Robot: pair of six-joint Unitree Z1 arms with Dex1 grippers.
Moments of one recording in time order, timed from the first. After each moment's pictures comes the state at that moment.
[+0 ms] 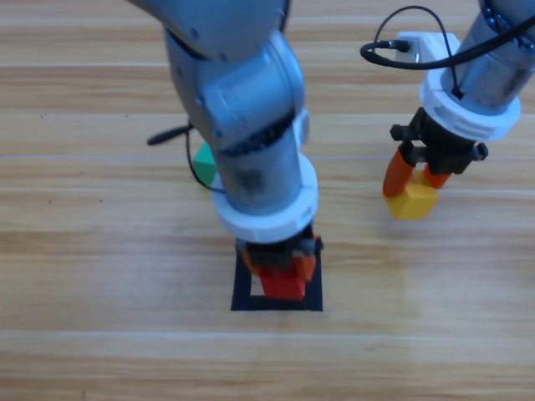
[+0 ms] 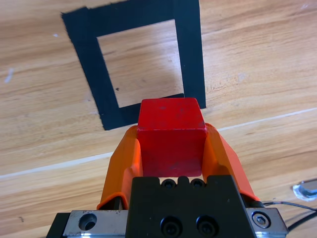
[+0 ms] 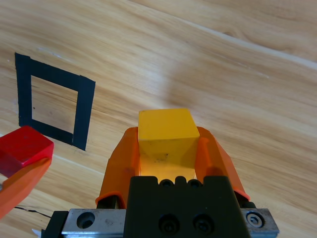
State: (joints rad) arm 0 -0.93 2.15 -1.67 0.92 0.01 -0.85; arm 1 0.62 2.12 -1.62 0.88 0.17 0.35
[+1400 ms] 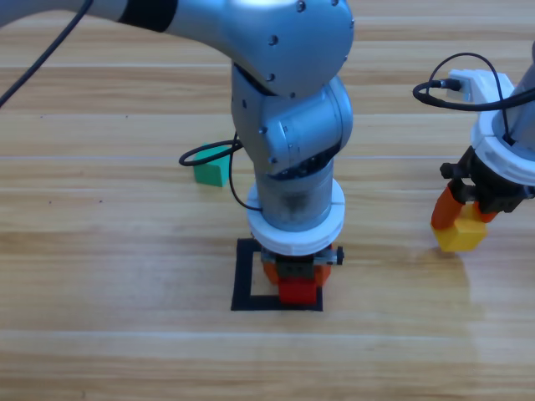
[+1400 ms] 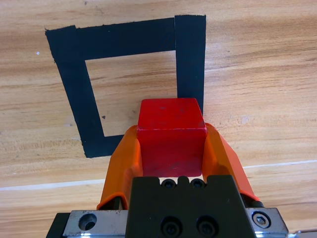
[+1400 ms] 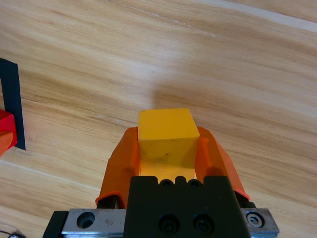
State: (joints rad) arm 0 -0.95 2.30 -1.82 0.98 0.07 -0.96; arm 1 0.55 2.03 -1.31 0.67 0.12 0.34
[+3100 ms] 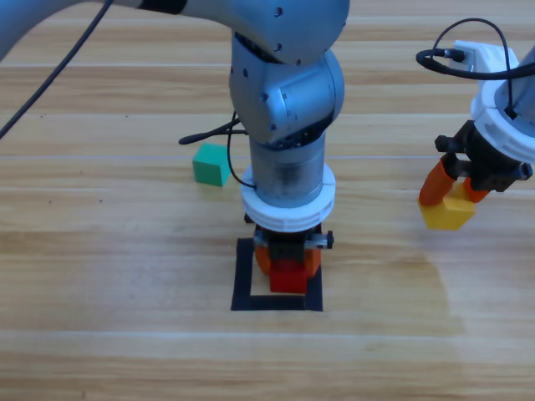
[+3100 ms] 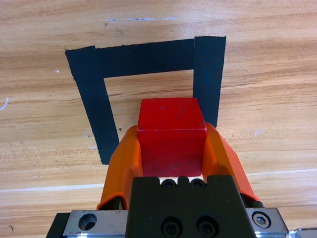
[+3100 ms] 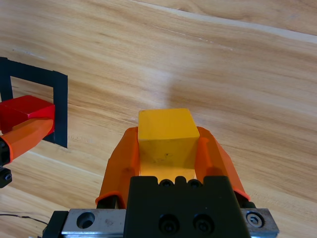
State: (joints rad) arm 0 -0.88 2.36 -1.96 1.12 0.01 -0.90; arm 1 0.55 1.98 -1.34 0.67 0.17 0.39
